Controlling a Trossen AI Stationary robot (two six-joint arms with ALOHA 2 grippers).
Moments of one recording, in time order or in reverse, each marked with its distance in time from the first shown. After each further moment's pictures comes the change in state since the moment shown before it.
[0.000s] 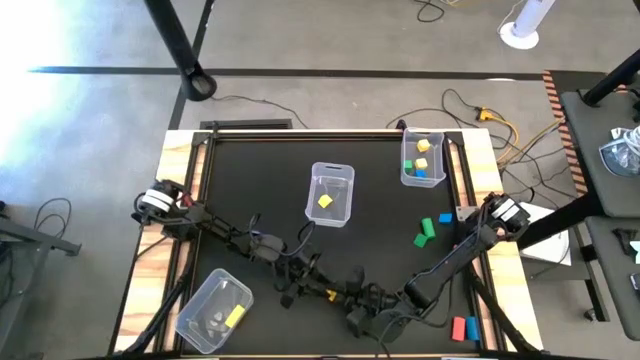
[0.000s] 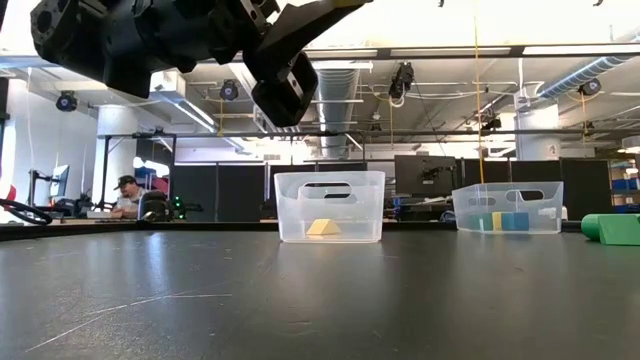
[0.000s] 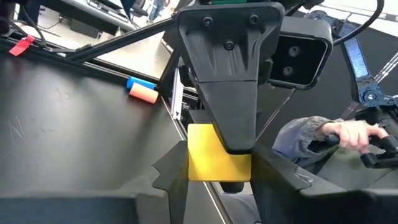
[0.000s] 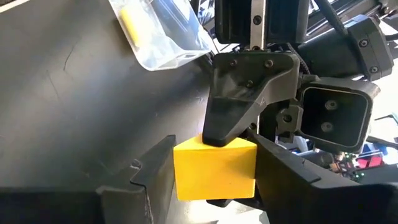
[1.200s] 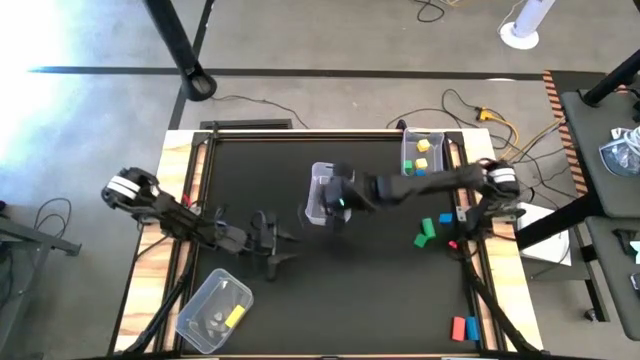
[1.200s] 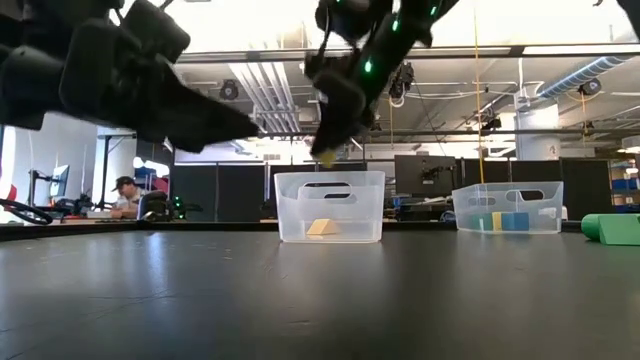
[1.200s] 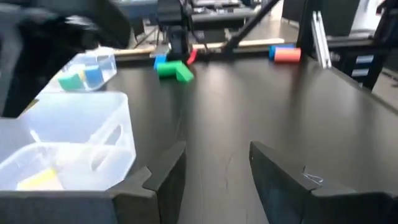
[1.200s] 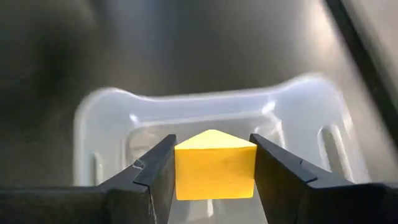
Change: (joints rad) left arm -0.035 -0.222 -0.418 0.018 -0.554 0.472; right arm -0.812 -0.031 0.166 -0.562 -0.682 0.521
